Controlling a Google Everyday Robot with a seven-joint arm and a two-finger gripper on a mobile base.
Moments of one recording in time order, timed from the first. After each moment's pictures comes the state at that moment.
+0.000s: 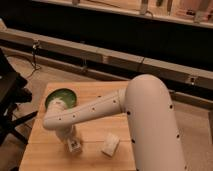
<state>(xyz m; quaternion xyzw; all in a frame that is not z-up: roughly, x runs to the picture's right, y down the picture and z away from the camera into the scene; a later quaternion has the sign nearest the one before) -0.177 0.279 0.788 -0.27 -0.24 -0.69 0.63</state>
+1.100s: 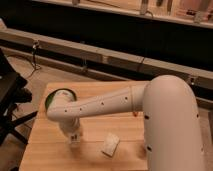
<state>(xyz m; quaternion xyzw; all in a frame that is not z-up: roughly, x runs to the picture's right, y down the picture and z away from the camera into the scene) -0.158 0.222 0.760 -0.24 -0.25 -0.67 0.65</state>
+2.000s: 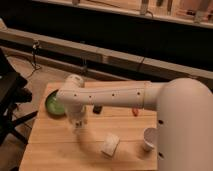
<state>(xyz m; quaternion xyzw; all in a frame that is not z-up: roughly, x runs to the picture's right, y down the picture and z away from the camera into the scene) -0.136 0.162 0.761 -0.22 -0.26 -0.66 0.67</state>
